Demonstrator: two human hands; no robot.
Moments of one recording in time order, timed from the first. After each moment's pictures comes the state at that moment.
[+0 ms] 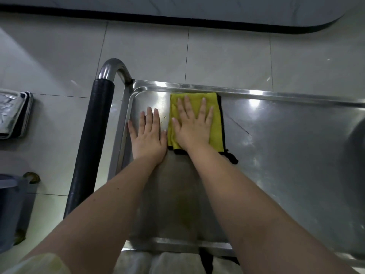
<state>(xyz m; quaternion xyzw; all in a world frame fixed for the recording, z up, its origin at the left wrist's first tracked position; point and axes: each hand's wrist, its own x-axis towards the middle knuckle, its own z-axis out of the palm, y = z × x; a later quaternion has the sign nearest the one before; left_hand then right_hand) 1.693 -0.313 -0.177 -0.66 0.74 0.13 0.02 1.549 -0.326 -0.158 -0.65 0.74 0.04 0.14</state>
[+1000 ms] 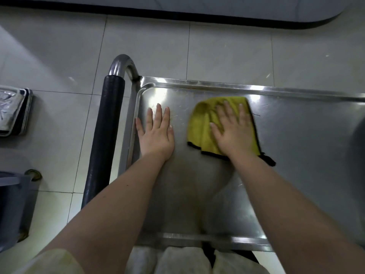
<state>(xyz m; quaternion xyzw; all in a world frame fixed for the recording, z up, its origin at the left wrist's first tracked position) 1.698 -0.309 -0.177 -0.66 0.74 0.15 0.01 1.468 -0.283 -0.160 -0.62 0.77 0.06 0.14</state>
